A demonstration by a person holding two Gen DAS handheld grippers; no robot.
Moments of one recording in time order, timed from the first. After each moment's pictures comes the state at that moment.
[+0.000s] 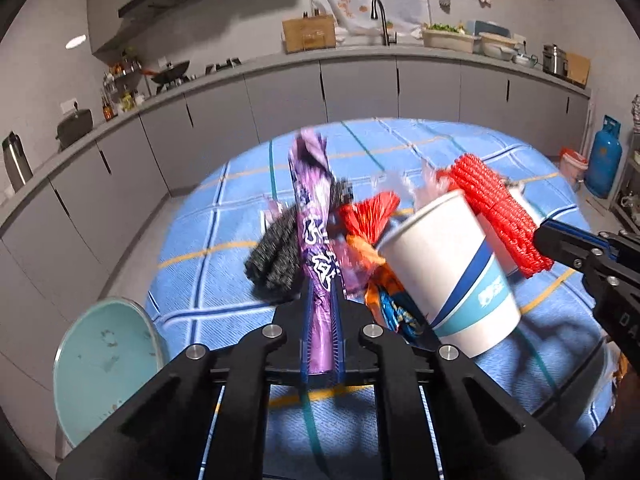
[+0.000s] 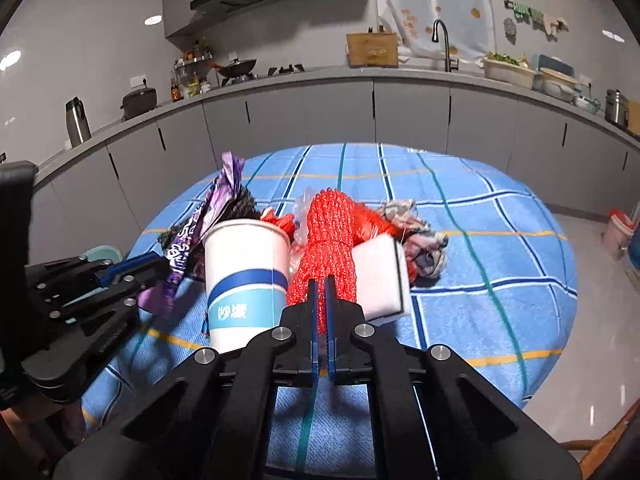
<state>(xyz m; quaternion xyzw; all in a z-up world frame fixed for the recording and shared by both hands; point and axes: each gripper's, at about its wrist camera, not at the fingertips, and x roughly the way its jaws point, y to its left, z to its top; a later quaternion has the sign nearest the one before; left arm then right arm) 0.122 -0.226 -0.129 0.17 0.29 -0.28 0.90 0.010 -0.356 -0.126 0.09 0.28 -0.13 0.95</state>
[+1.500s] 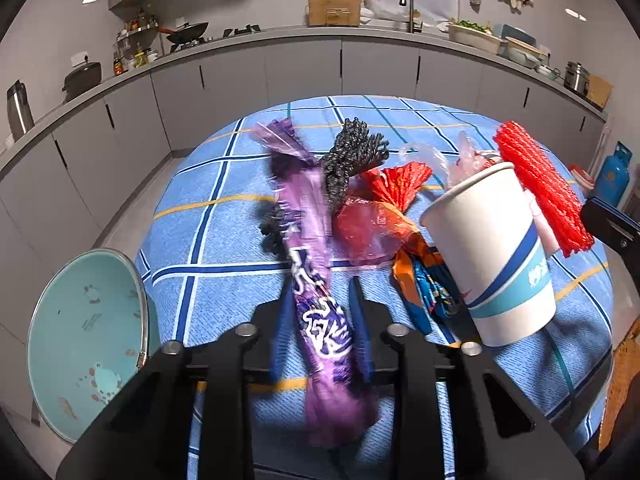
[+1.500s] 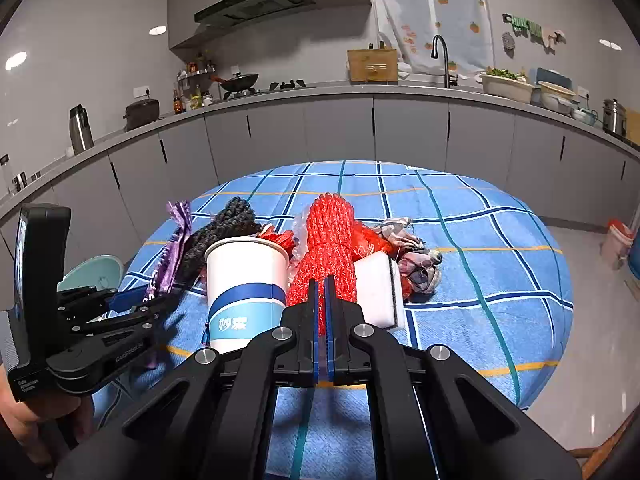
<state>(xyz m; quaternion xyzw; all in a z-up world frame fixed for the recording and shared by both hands) 0.145 -0.214 -0.160 0.12 0.35 -0.27 0.89 0.004 -0.361 -0.125 0.08 0.25 -0.13 0.95</state>
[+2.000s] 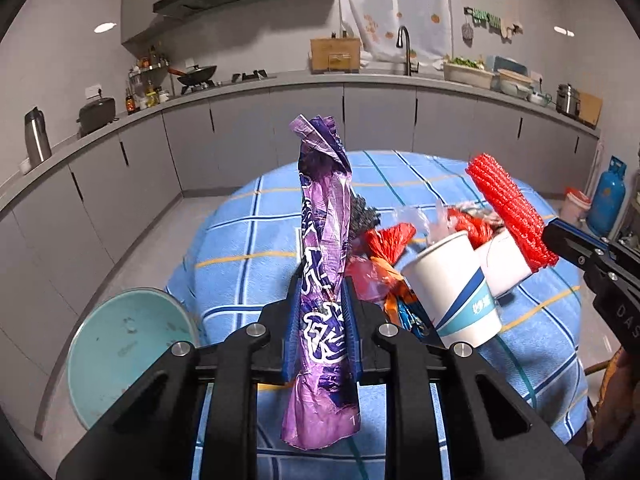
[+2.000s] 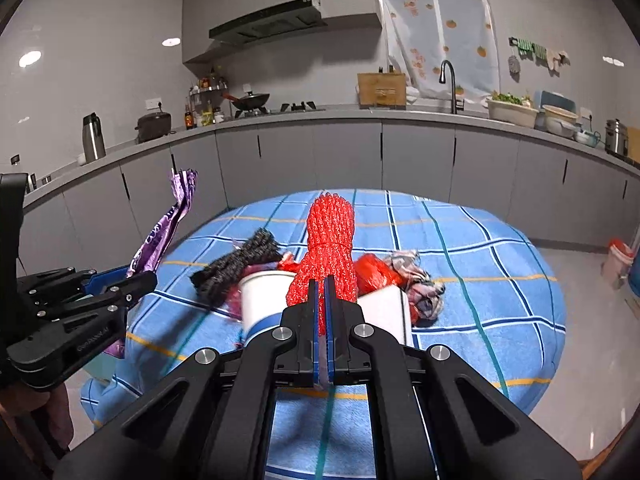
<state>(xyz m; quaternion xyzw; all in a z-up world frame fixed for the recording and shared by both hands) 0.110 -0.181 -0.099 0.11 0.28 -0.26 0.92 -0.009 -0.337 -0.094 0.06 0.22 -0.12 0.97</state>
